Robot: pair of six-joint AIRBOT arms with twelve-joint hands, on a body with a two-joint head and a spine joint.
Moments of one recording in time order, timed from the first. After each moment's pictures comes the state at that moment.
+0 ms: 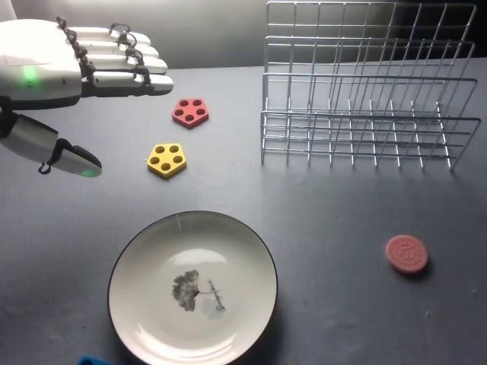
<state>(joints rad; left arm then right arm) 0.47 -0.84 1.91 1.17 -1.07 0.05 0.63 -1.16 1.17 -0.50 -0.54 -0.37</state>
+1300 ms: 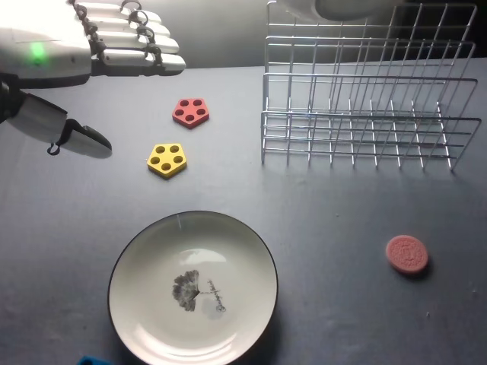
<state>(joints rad) 0.36 -0.82 1.87 1.27 -1.05 0.03 0.66 -1.06 1.05 -0.48 -0.67 -0.35</state>
